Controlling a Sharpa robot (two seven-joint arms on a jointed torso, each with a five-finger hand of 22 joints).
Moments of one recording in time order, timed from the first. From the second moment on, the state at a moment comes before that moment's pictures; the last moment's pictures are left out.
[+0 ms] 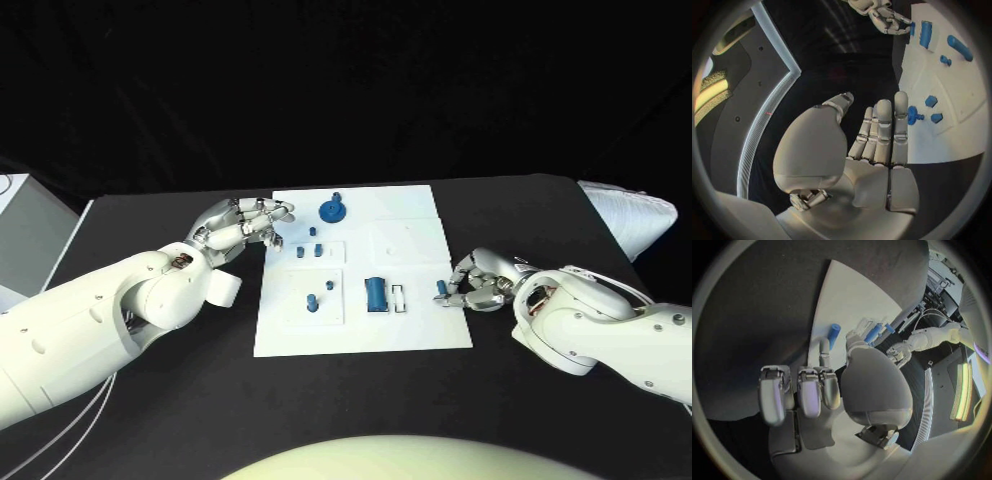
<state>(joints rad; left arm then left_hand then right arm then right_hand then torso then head) 0.81 -0.88 0.35 1.46 -0.32 -0.04 0.28 1.34 -0.19 0.35 0.18 0.25 0.79 0.20 0.31 0.30 0.78 0.15 0.62 0.15 1.00 0.08 1.23 0.46 0.17 0.93 0.18 0.88 0.75 1.08 -1.06 -0.14 1.76 -1.36 -0.41 -0.44 1.20 -0.17 0.03 0.30 0.10 1.05 0.06 0.42 0.44 1.47 -0.01 1.57 1.31 1.47 -0.06 1.57 1.31 0.02 1.47 0.04 1.50 1.31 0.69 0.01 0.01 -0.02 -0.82</state>
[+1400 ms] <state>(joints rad) 0.80 -0.88 0.35 1.46 -0.32 -0.04 0.28 1.34 -0.19 0.34 0.19 0.25 0.79 0.20 0.31 0.30 0.78 0.15 0.62 0.15 1.00 0.08 1.23 0.46 0.17 0.93 0.18 0.88 0.75 1.07 -0.99 -0.12 1.72 -1.53 -0.39 -0.50 1.43 -0.21 0.23 0.34 0.34 1.08 0.05 0.38 0.51 1.47 -0.02 1.57 1.31 1.47 -0.08 1.57 1.31 0.02 1.47 0.03 1.50 1.31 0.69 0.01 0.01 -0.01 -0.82</state>
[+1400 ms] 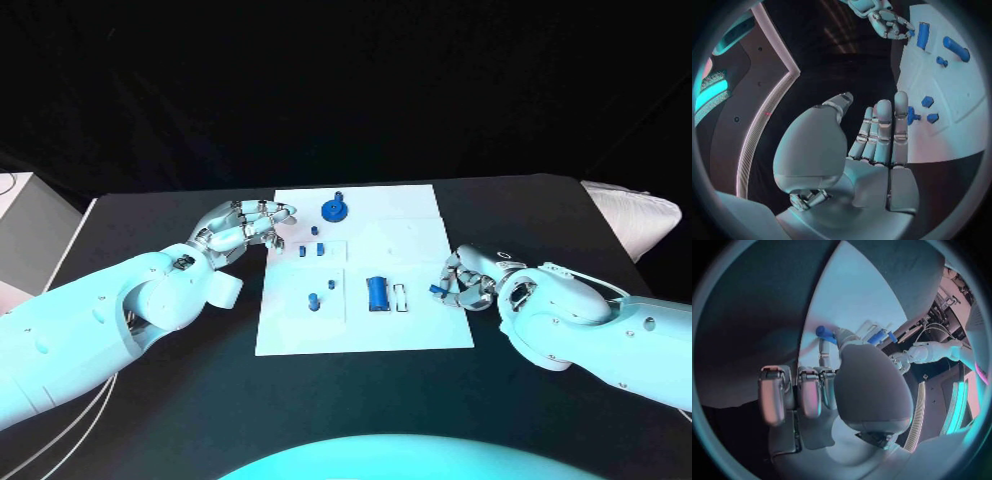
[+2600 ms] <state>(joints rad) 0.80 -0.88 0.35 1.46 -0.28 -0.04 0.25 1.34 -0.17 0.33 0.21 0.25 0.78 0.20 0.31 0.30 0.77 0.15 0.63 0.16 1.00 0.08 1.23 0.46 0.17 0.93 0.18 0.88 0.75 1.09 -0.92 -0.13 1.78 -1.27 -0.49 -0.50 1.29 -0.24 0.37 0.28 0.43 1.08 0.05 0.39 0.46 1.47 -0.02 1.57 1.31 1.47 -0.08 1.57 1.31 0.02 1.47 0.03 1.54 1.31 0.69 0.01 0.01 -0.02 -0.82</state>
